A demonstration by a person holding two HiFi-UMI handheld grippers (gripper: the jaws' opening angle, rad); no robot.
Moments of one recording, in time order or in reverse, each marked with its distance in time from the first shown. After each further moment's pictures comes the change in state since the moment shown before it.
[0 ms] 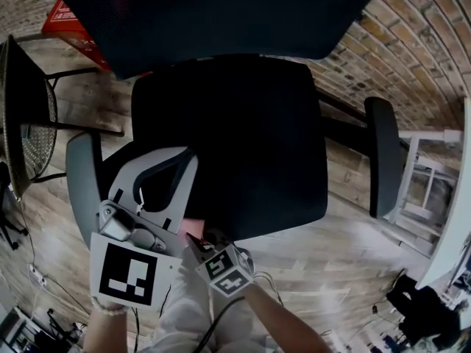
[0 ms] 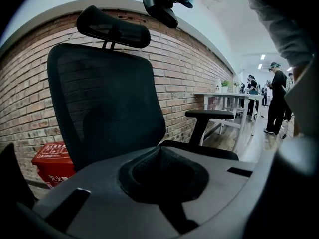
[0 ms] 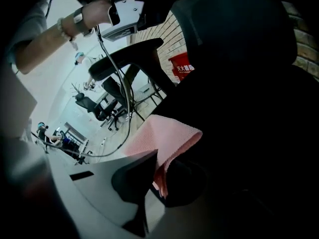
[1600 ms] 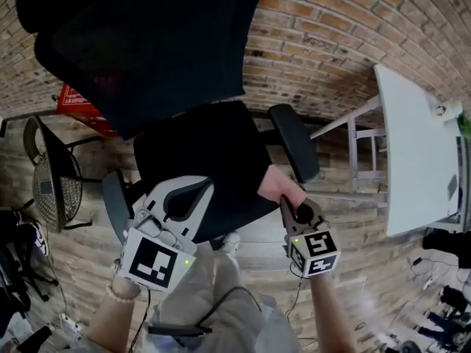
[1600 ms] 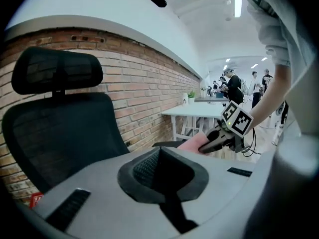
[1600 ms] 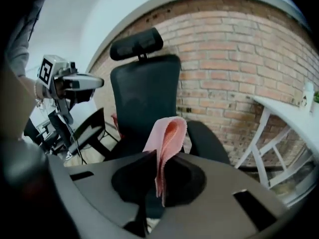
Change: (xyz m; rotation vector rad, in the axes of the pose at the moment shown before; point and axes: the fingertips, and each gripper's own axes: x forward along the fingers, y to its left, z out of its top) left arm -0.072 -0.111 0.203 0.200 -0.105 -0.262; right arm -0.407 -0.093 0.065 0.176 -0.454 -0.692
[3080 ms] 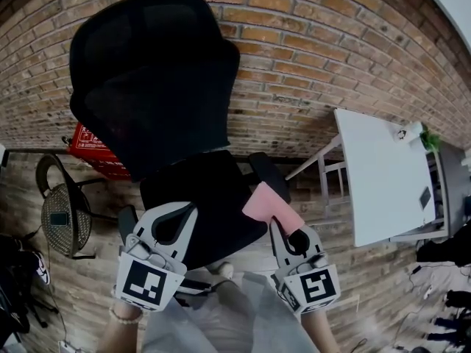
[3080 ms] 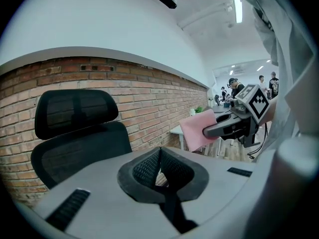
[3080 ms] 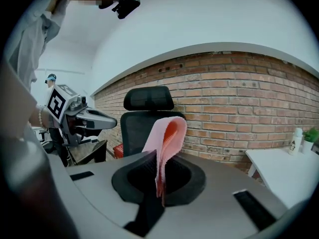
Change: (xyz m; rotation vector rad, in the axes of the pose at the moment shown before) left arm -0.103 0.024 0.142 -0.010 -0.113 0.107; right arm -0.163 0.069 0.205 -0.097 -0.331 -0.042
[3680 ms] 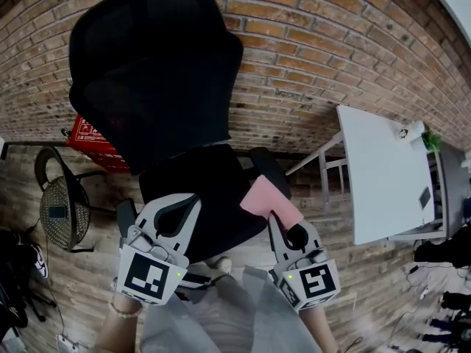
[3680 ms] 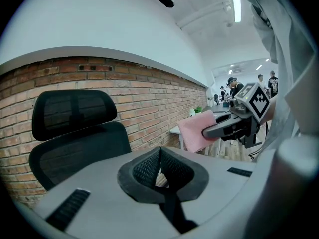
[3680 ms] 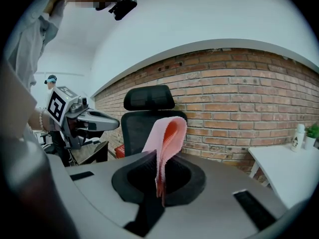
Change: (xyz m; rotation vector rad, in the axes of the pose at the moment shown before) left arm 0.009 0.001 0.000 0.012 0.000 -0.005; right arm 0.008 0.002 -0.001 0.031 0.009 0.016
